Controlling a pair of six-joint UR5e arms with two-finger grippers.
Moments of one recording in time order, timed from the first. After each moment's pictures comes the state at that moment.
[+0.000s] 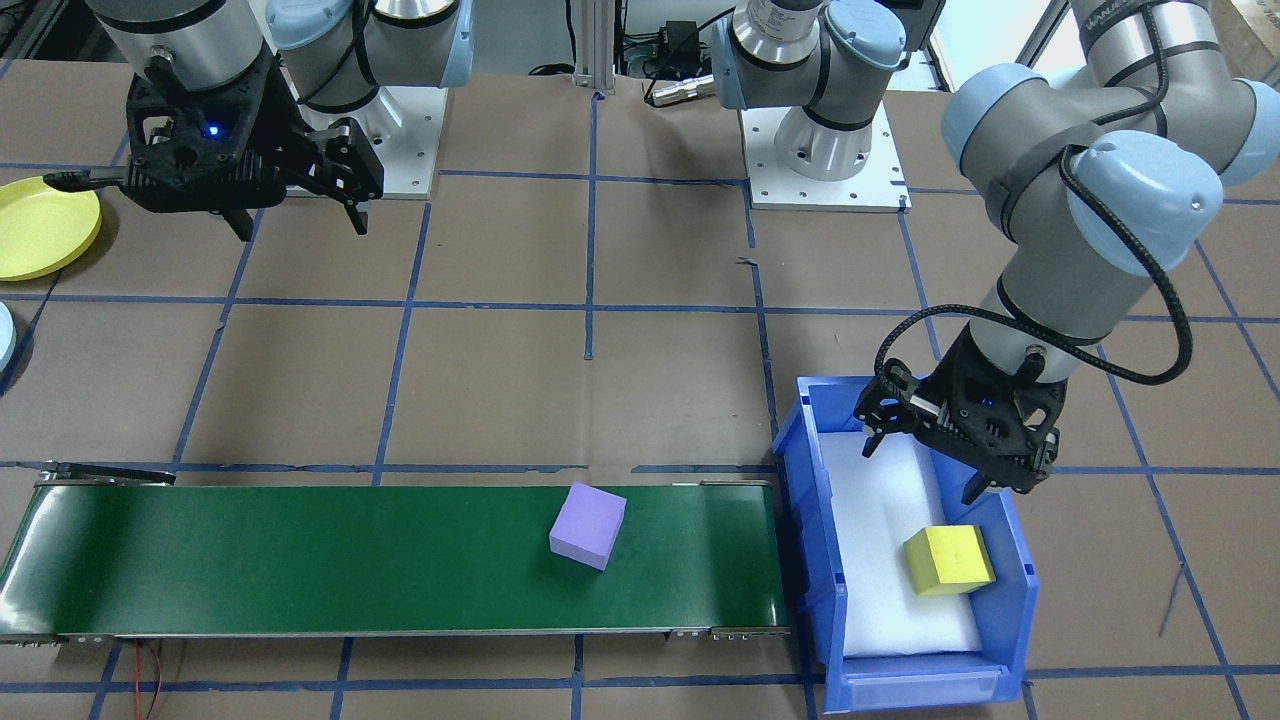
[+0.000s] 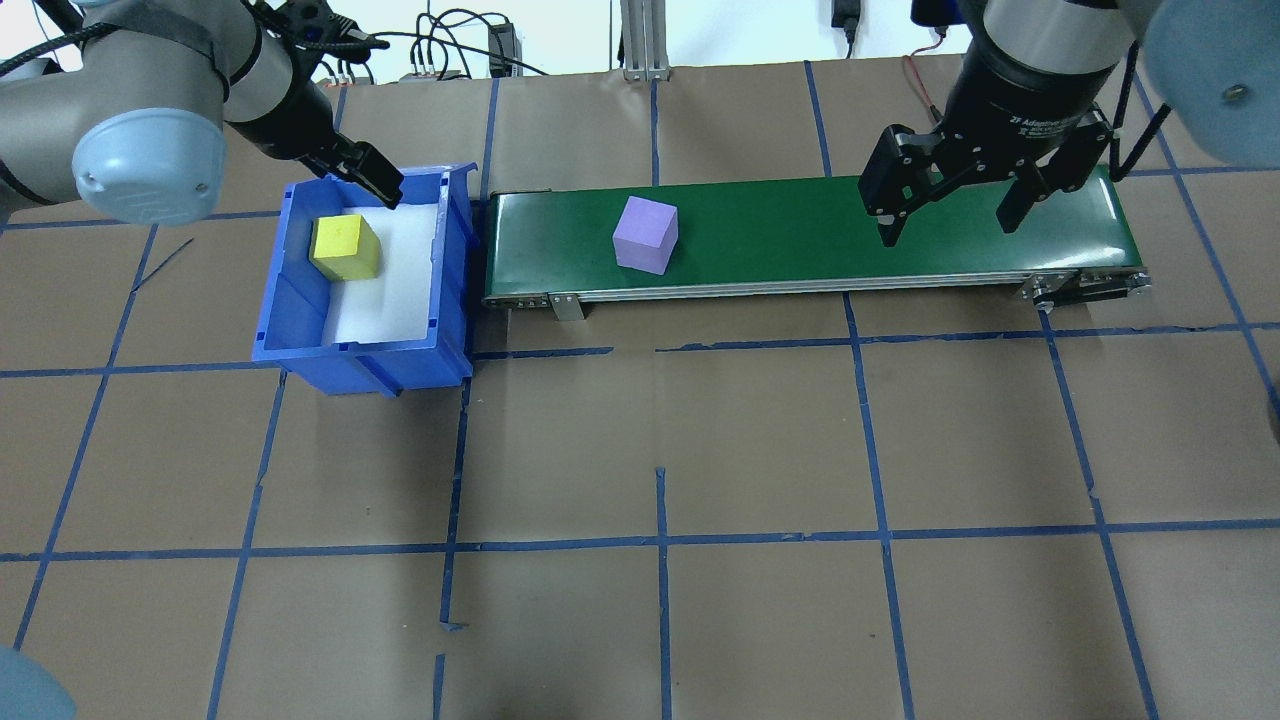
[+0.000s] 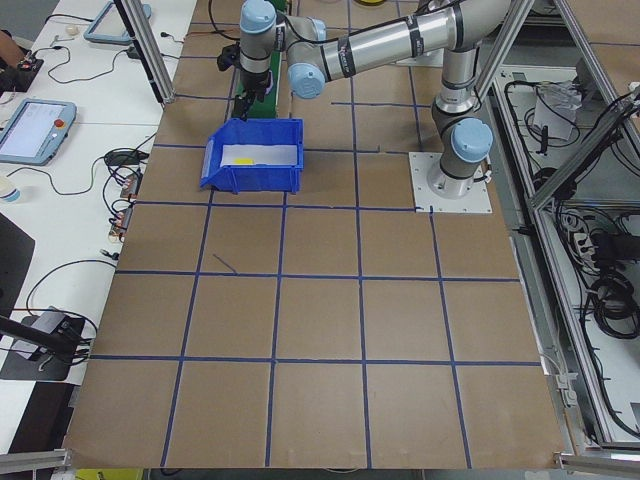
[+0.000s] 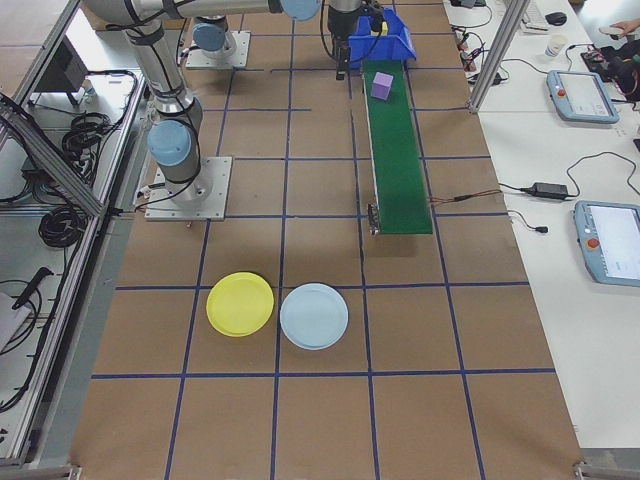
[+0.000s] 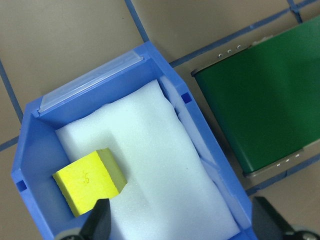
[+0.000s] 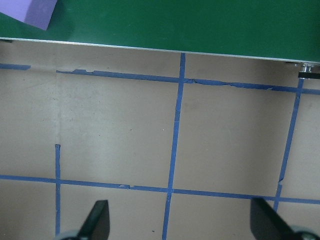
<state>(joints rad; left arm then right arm) -1.44 -1.83 -1.60 -1.11 1.47 0.72 1.59 -1.57 1.52 -1.48 -1.56 -0.08</state>
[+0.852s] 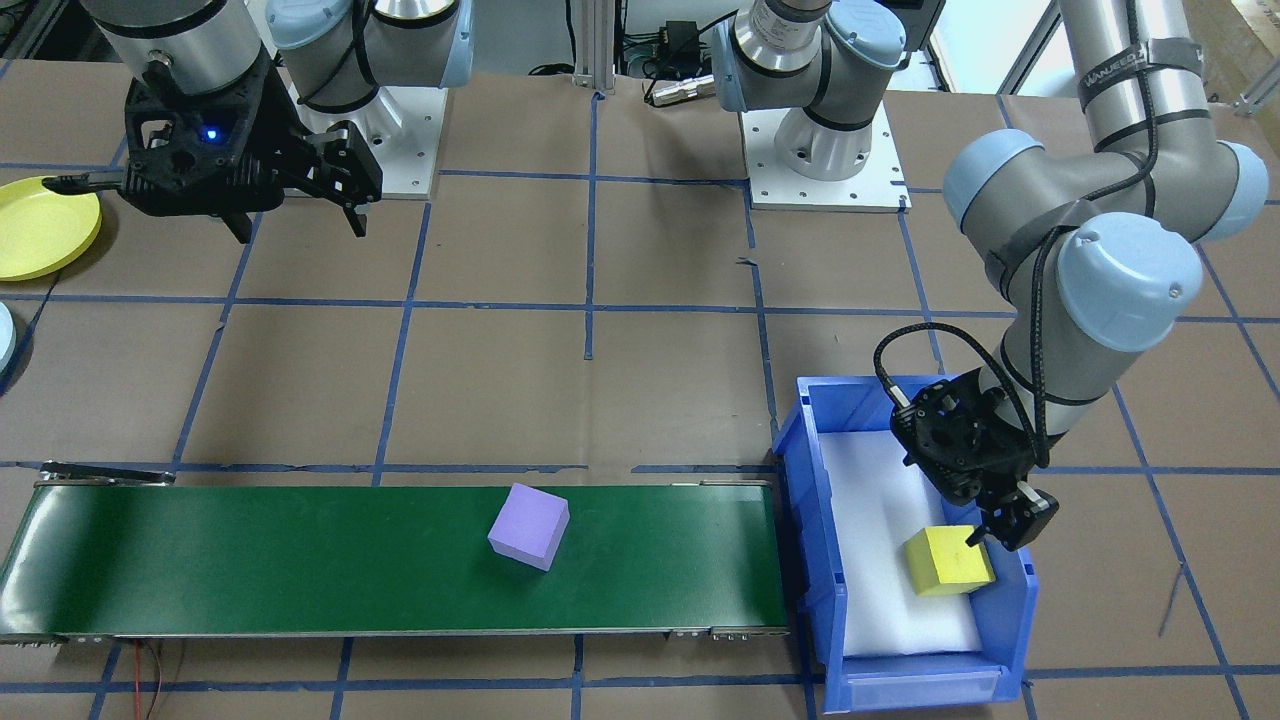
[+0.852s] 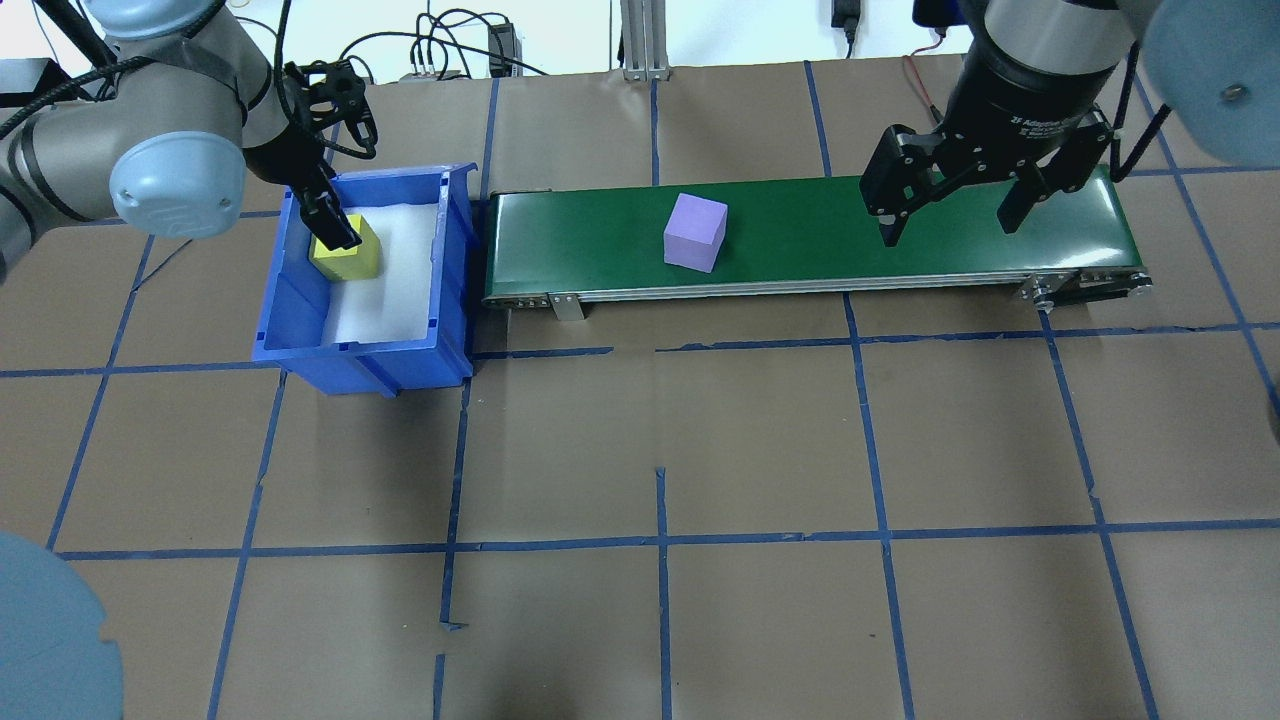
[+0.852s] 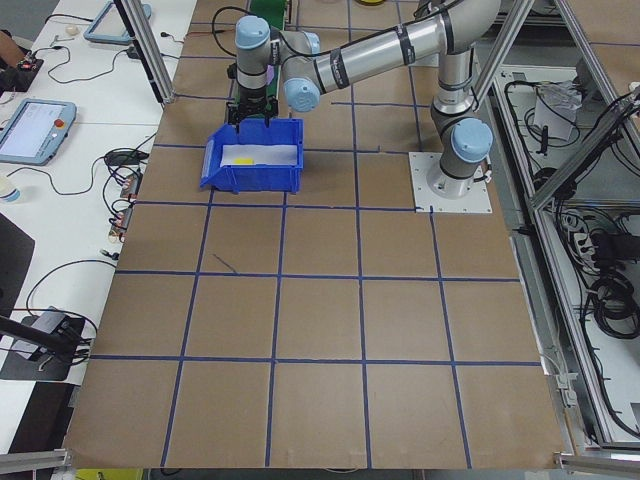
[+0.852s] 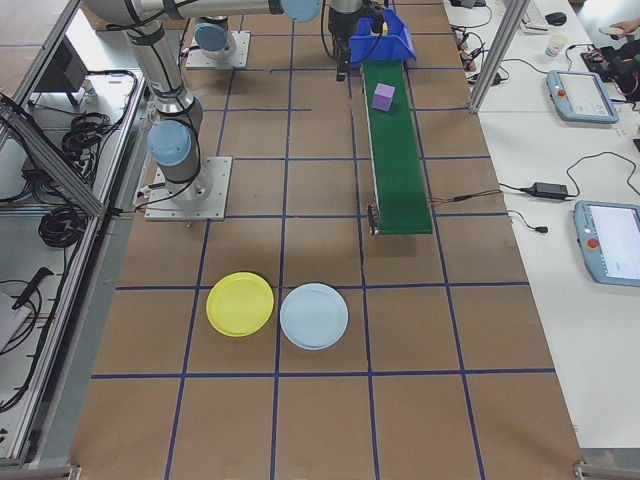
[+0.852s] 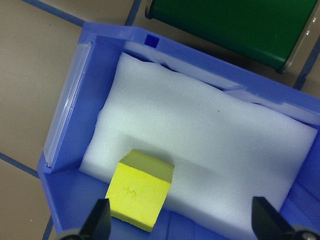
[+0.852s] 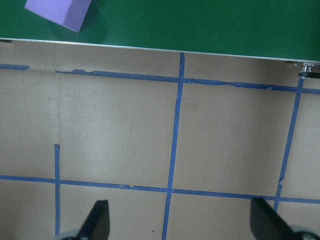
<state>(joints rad) -1.41 -1.91 -1.61 -1.05 1.57 1.32 1.59 -1.57 1.52 -1.48 -1.56 -0.08</state>
